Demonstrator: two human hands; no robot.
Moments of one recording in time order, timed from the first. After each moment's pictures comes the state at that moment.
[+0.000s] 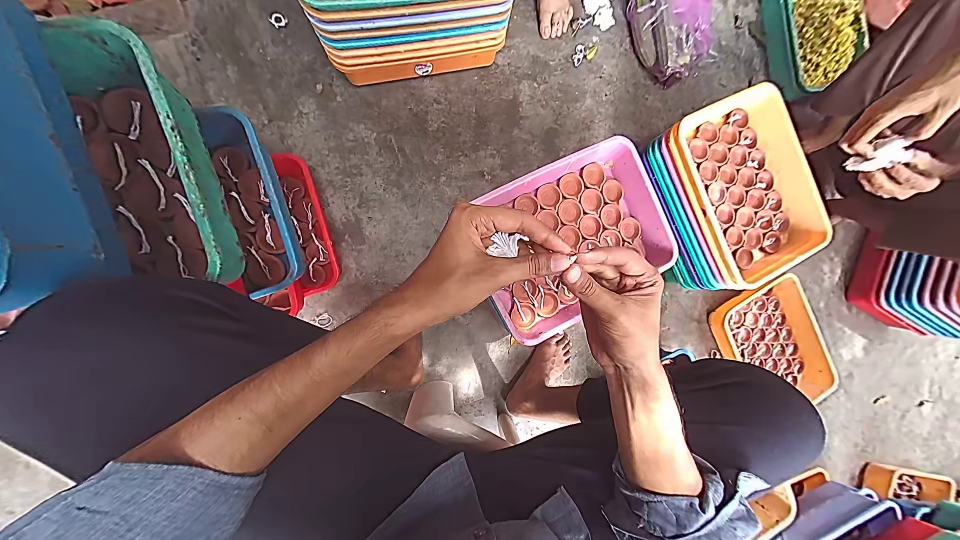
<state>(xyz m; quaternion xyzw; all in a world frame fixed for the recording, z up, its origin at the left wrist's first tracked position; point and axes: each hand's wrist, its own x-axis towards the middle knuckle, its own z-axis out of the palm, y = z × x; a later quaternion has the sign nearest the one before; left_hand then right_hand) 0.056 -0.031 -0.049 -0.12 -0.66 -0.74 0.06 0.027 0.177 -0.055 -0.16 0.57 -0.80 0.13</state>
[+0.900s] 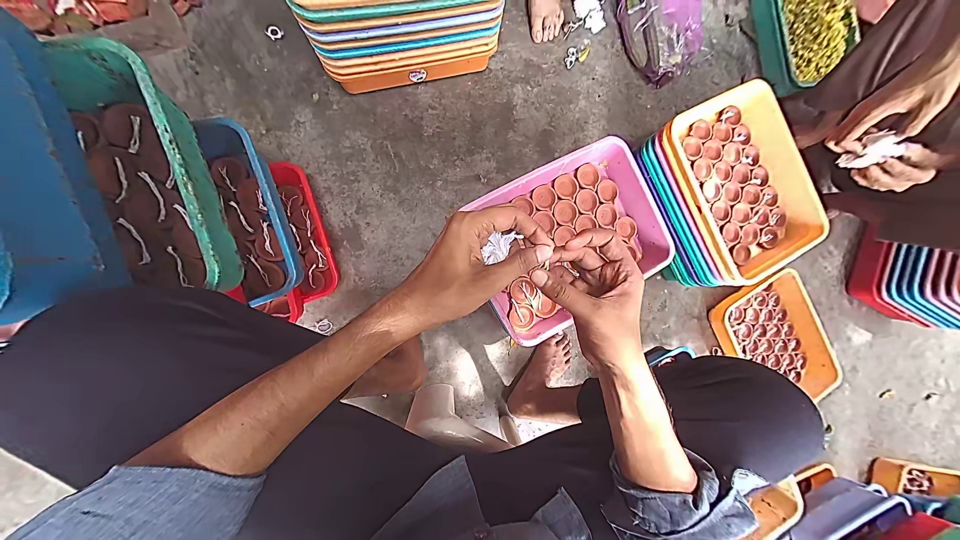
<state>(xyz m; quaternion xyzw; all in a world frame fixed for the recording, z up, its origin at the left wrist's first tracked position) 0.055 -0.032 -0.051 -0.12 -0.74 -0.66 0.07 0.029 0.171 -0.055 -0.15 0.61 -0.76 0.15</state>
